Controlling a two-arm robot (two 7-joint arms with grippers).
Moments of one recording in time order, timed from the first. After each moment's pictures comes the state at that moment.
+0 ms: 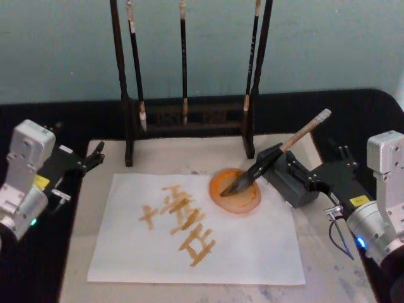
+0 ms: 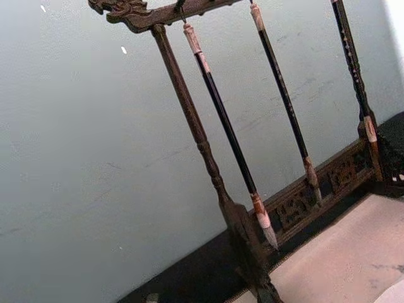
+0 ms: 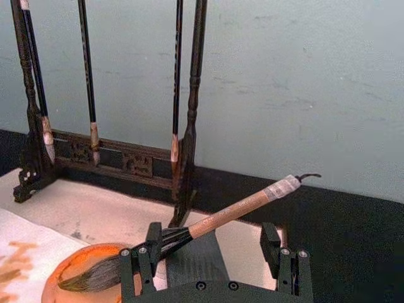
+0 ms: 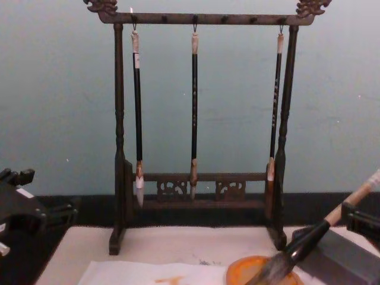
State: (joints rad) left arm -0.20 0.60 0.45 -1.41 -0.25 -0.12 0.03; right arm 0.05 0.58 -0.47 -1.61 0.46 -0.13 -0.13
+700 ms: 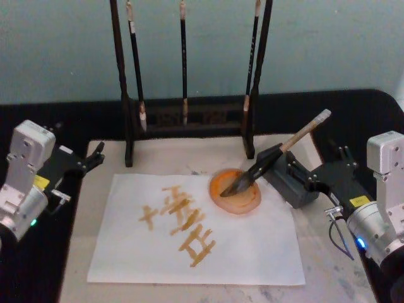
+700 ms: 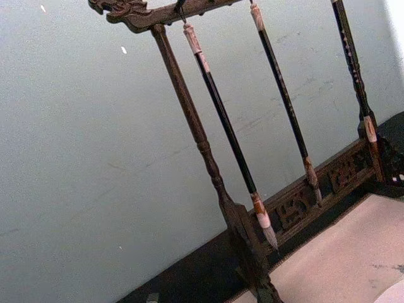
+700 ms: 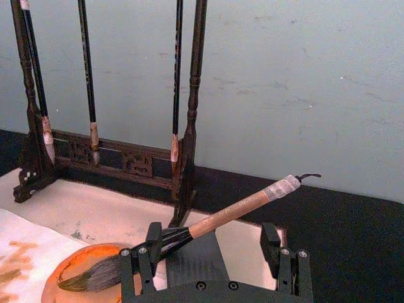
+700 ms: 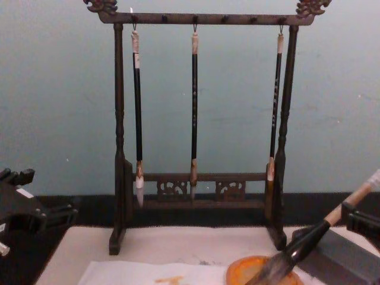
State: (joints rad) left arm -0.20 0.60 0.45 -1.41 -0.25 -0.12 0.03; right arm 0.05 0.58 -0.47 -1.61 0.46 -0.13 -0.13
